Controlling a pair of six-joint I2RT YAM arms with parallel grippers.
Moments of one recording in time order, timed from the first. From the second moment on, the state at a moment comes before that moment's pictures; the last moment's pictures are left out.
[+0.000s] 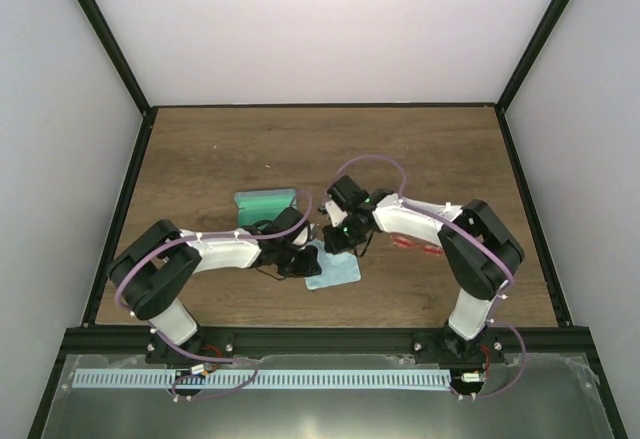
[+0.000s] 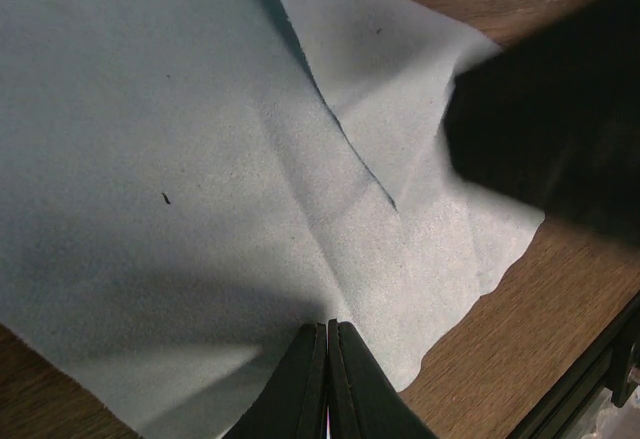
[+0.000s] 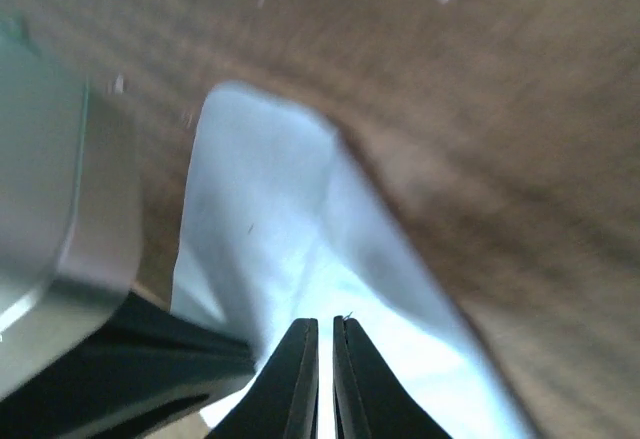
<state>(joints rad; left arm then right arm) -0.81 1.64 0.71 -0.15 0.41 -0.75 0.71 1.75 1.09 -0.56 -0.34 0.29</state>
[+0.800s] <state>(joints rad) -0.81 1.65 0.73 -0.18 0.41 -0.75 0.67 1.77 1.01 -0.53 -0.33 0.33</state>
